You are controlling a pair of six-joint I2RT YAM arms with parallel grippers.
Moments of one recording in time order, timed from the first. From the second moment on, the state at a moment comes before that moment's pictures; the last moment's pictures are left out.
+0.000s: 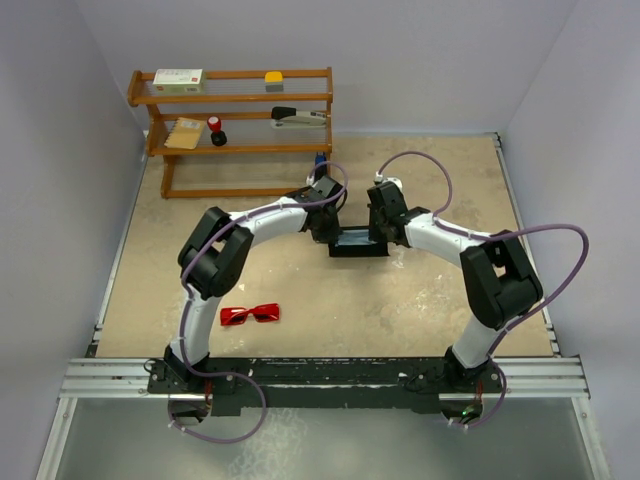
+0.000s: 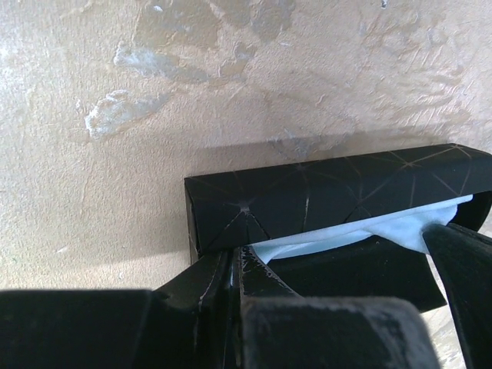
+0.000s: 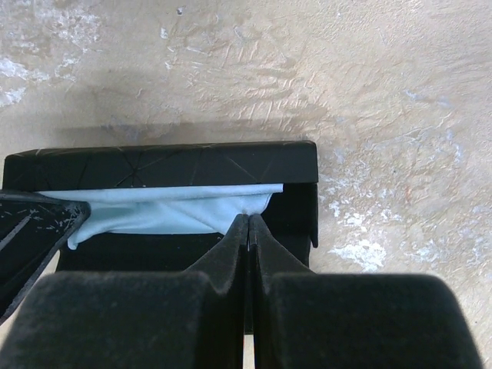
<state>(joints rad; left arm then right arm) -0.69 2.12 1.54 -0.45 -0.04 -0.82 0.48 1.71 1.04 -0.26 0.25 0.41</state>
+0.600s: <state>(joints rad) -0.68 2.16 1.60 -0.45 -0.05 -0.81 0.48 1.73 1.05 -0.26 0.27 0.40</state>
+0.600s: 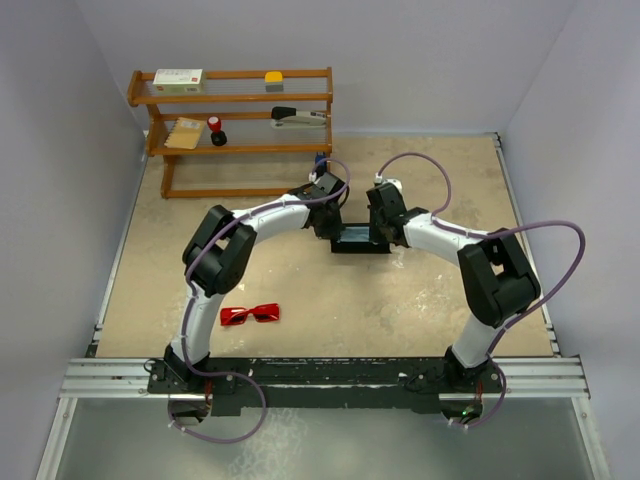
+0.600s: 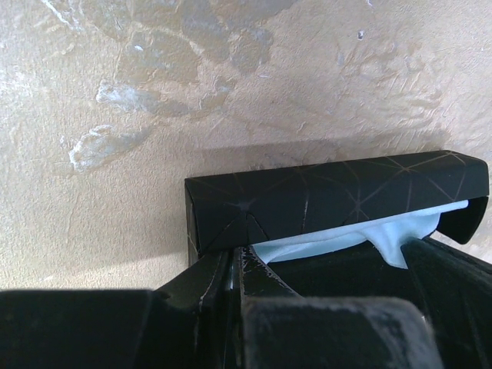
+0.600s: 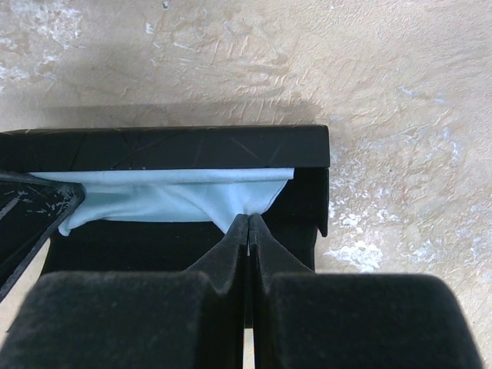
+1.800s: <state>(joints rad) -0.63 2.15 1.67 -0.55 0.02 -0.76 0.48 1.73 1.03 -0.26 0.27 0.39</state>
